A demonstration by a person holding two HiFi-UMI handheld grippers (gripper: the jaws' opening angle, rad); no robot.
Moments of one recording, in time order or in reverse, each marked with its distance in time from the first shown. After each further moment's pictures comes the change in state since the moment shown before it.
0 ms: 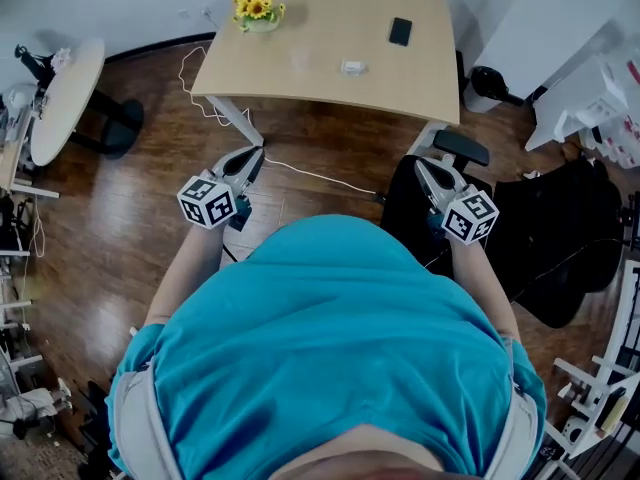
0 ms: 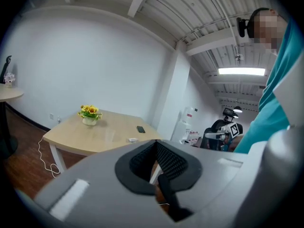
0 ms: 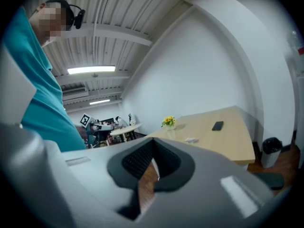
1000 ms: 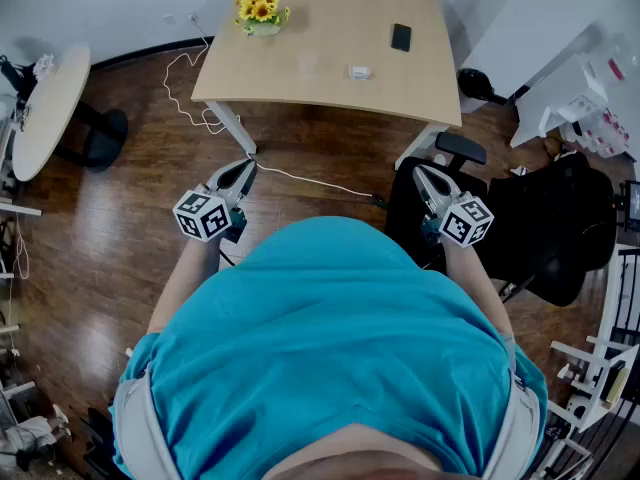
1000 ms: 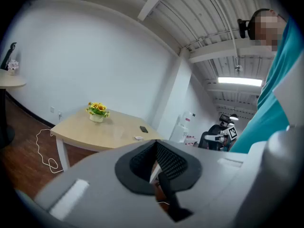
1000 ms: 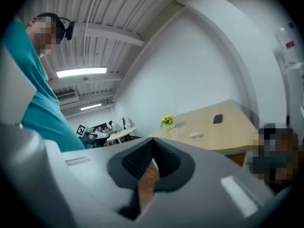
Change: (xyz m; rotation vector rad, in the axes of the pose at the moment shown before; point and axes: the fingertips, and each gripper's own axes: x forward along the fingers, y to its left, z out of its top) left arm -0.063 0.074 -0.015 -0.065 -0.028 -0.051; right arm 0.045 0.053 -0.014 0.096 -0.025 -0.092
